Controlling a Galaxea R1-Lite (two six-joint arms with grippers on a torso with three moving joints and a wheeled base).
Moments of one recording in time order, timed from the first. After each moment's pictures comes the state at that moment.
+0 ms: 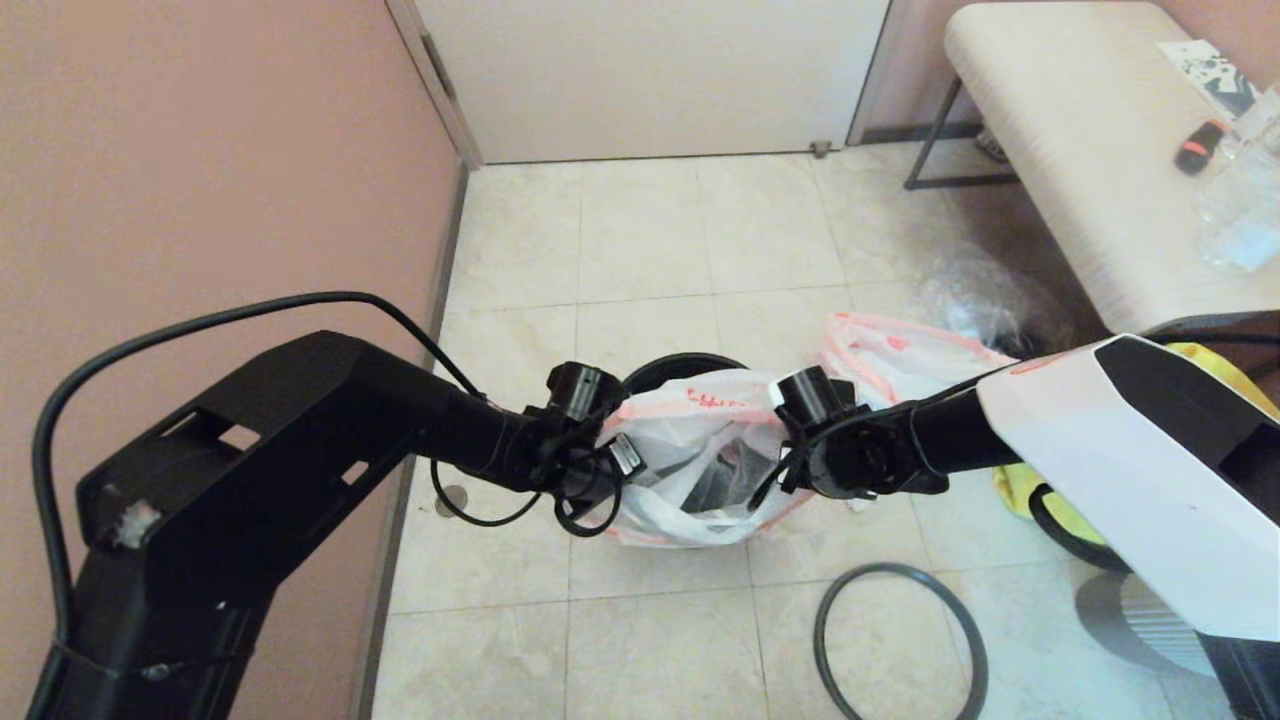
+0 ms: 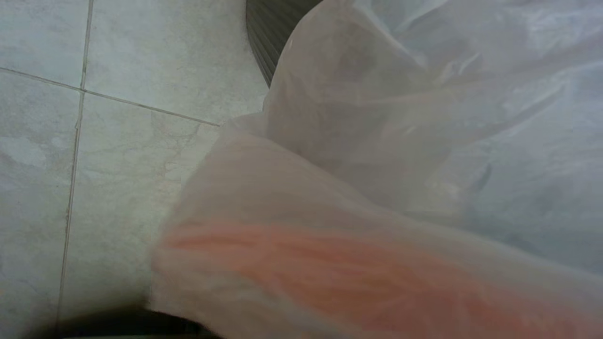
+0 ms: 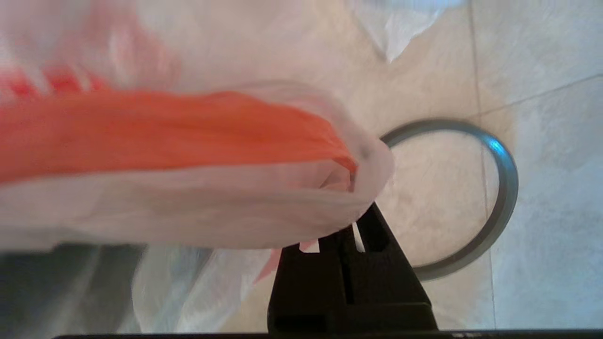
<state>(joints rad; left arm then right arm) -0.47 2.33 -1.49 -0.04 0.06 -0.87 0.50 2.38 -1.65 0.11 -0.53 0.58</state>
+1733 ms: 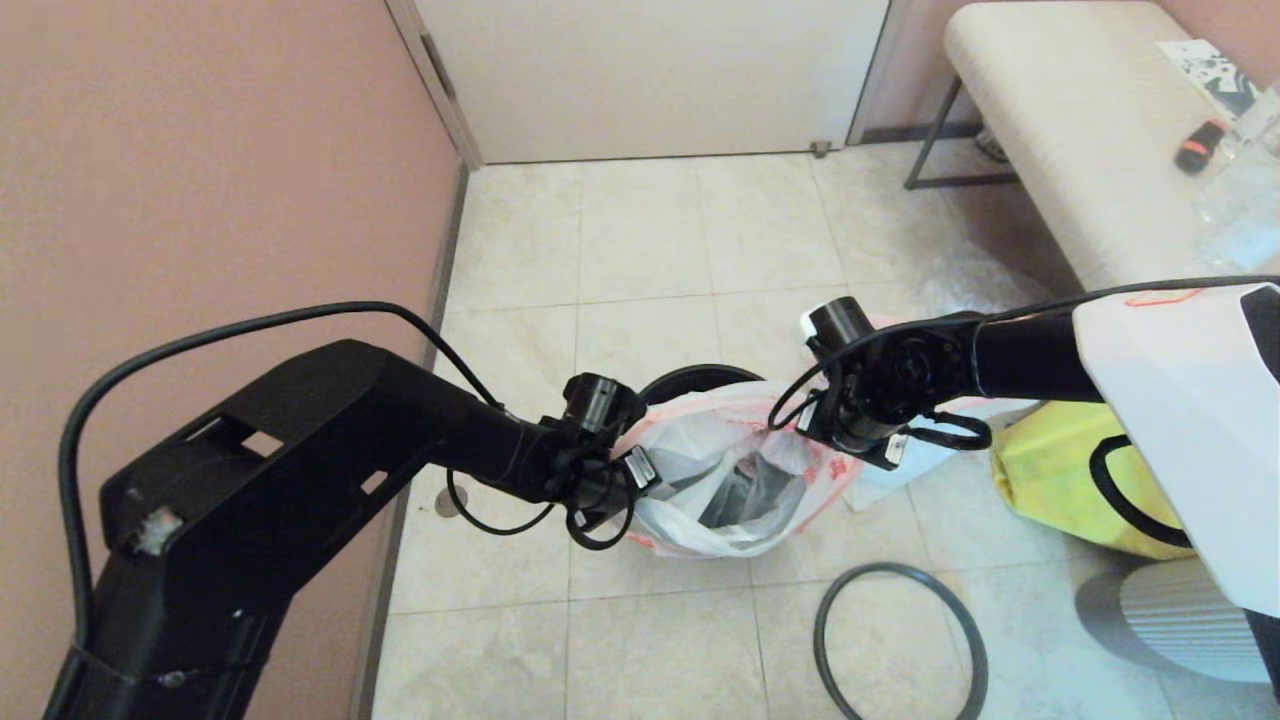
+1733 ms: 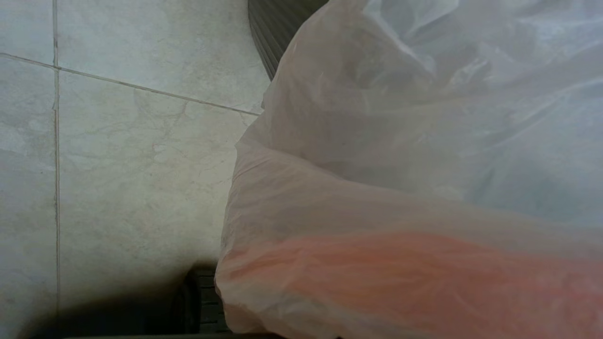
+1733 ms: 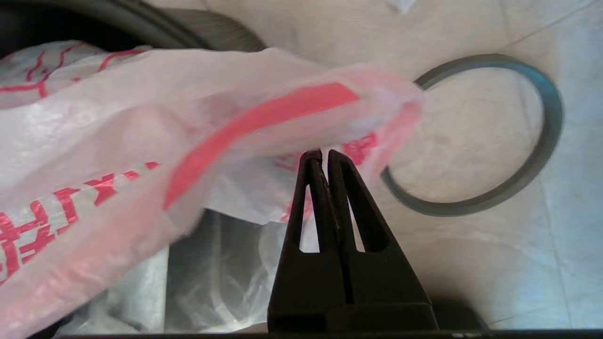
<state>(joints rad) -0.50 2.35 -1.48 -0.04 0.03 -0.86 0.45 2.31 -1.90 0.50 -0.35 0.82</state>
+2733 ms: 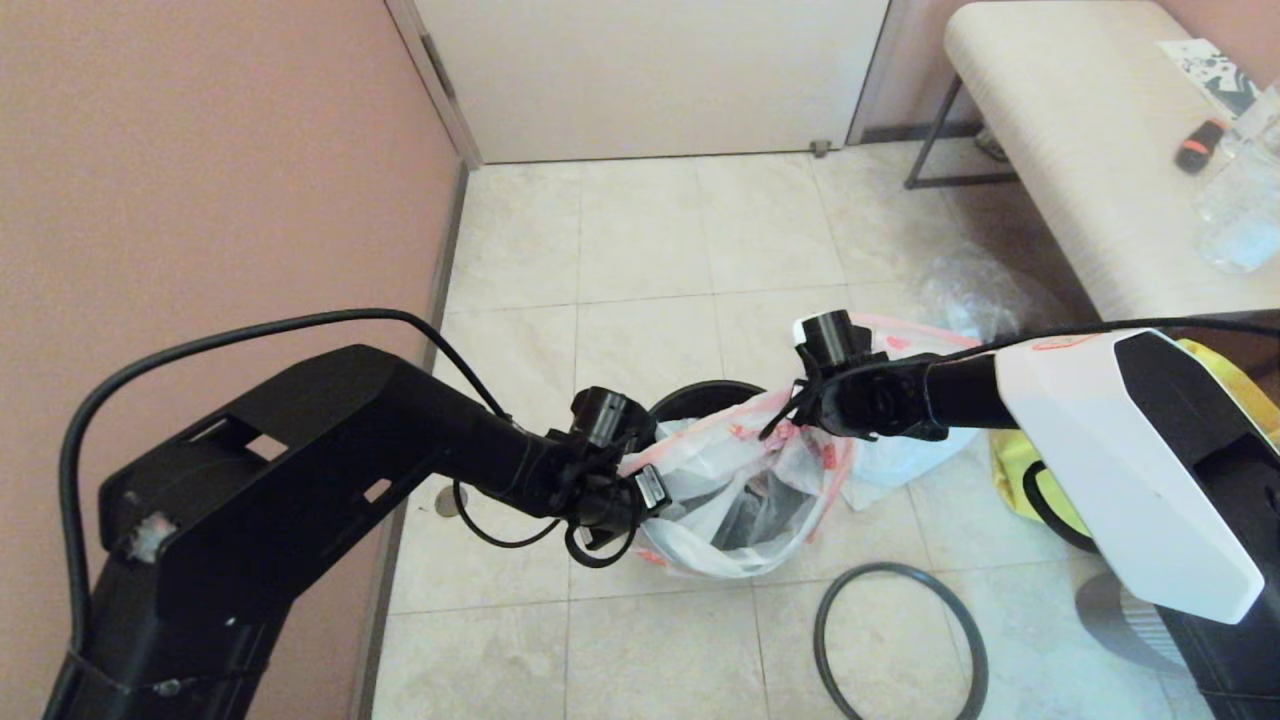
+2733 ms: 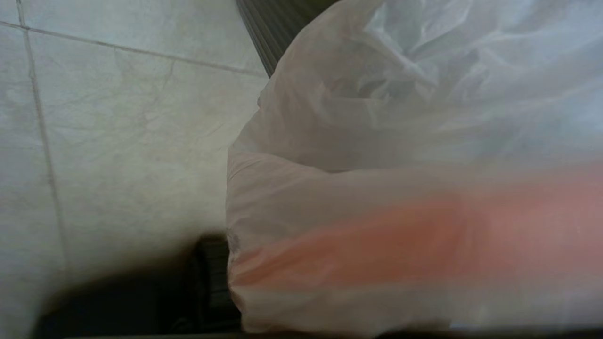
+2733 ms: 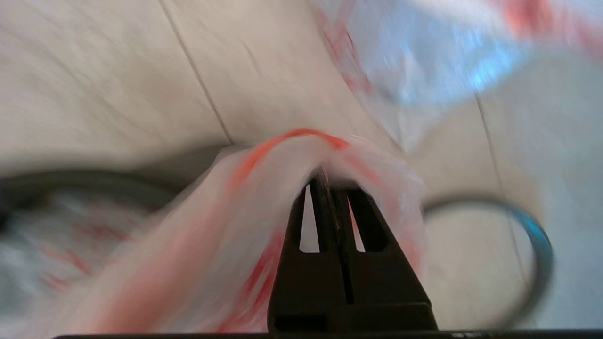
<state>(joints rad) -0.53 2.34 -1.43 -0.04 -0.03 -0.82 0.42 2.46 -1.97 0.14 -0.50 0.54</state>
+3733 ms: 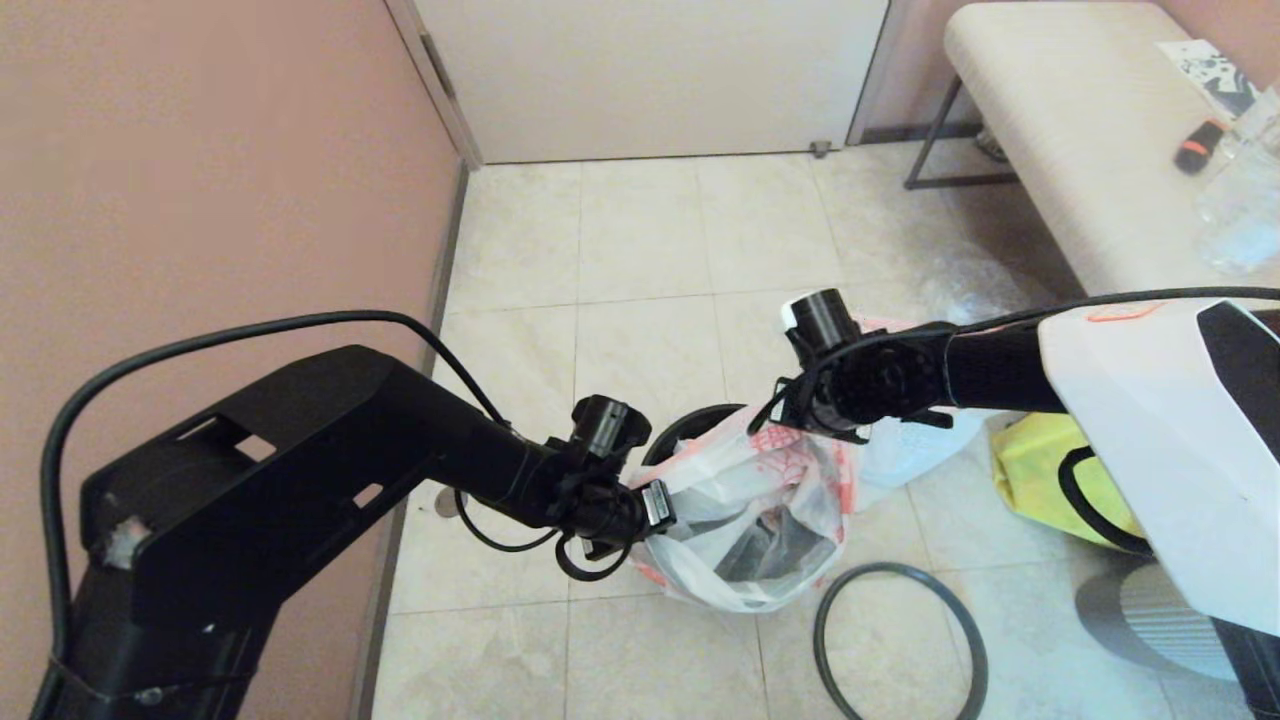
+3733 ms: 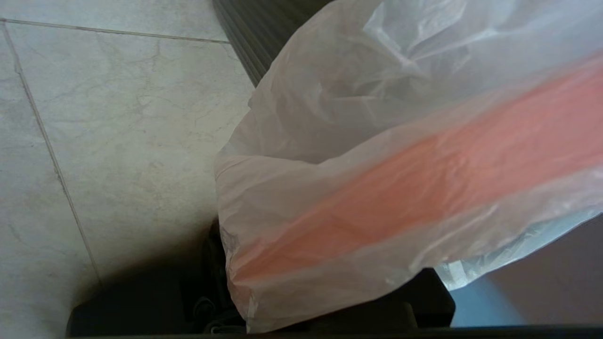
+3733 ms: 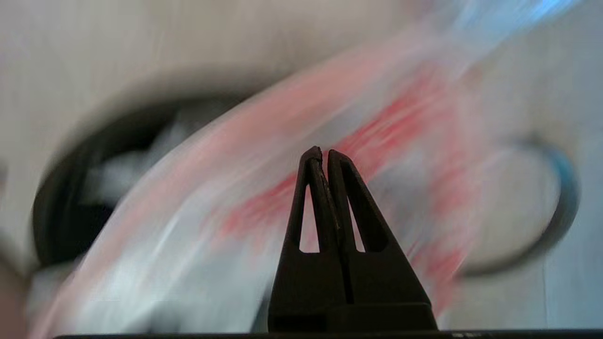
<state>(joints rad) -0.54 2.32 -1.38 -0.05 -0.09 -0.72 0.48 2.35 -1.94 0.35 -0.35 0.60</state>
